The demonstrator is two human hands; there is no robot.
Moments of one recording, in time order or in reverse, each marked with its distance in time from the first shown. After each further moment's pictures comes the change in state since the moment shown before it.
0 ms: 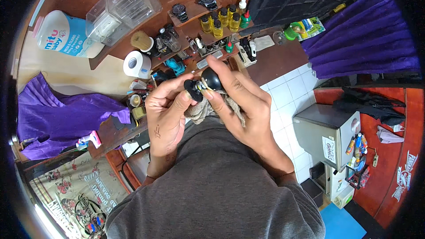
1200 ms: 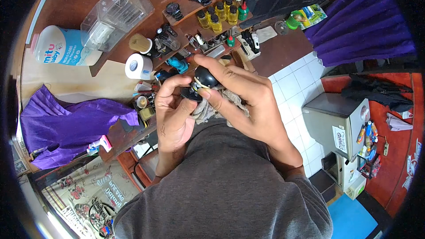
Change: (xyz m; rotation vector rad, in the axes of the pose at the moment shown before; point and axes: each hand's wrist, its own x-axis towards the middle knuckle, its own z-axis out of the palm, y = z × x) left_hand -0.001 -0.021 0.001 -0.265 -0.063 0.019; right_hand 0.004 -0.003 -0.014 0.152 -0.135 0.141
